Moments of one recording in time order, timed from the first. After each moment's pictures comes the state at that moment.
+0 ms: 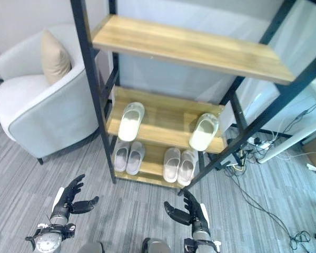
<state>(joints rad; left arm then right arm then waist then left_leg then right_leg) 0.19 0.38 -0.29 0.50 -0.15 -0.34 0.24 0.26 -0.29 0.19 0.54 0.22 -0.29 -0.18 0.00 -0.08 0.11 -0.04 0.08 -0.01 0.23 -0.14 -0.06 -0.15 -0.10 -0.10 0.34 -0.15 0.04</state>
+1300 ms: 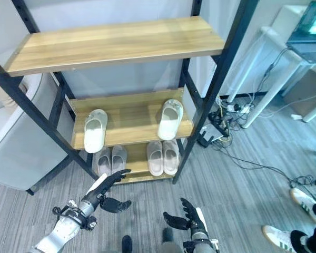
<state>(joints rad) 0.05 0.48 -0.49 0.22 0.06 -0.24 0.06 0.19 -0.30 0.24 0.67 0.12 -0.20 -0.20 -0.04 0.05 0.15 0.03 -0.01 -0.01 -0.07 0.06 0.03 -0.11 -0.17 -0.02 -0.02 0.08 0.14</state>
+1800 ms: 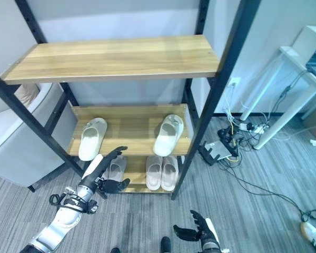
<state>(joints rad) 0.03 0.43 -0.37 0.10 0.17 -0.24 0.17 0.20 -0.35 0.23 0.78 0.07 -0.19 -0.18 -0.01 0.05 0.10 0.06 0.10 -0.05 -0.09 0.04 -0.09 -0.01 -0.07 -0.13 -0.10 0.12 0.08</state>
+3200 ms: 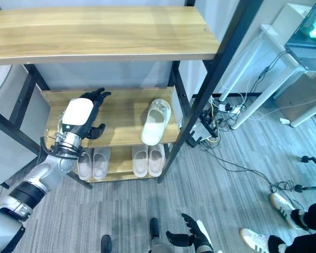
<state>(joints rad) -0.59 0.63 -0.50 0.42 0.61 -0.08 0.50 0.22 -0.36 0.33 0.73 0.02 -0.20 -0.18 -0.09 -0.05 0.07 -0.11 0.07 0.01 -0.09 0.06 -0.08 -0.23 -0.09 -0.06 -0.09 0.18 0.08</state>
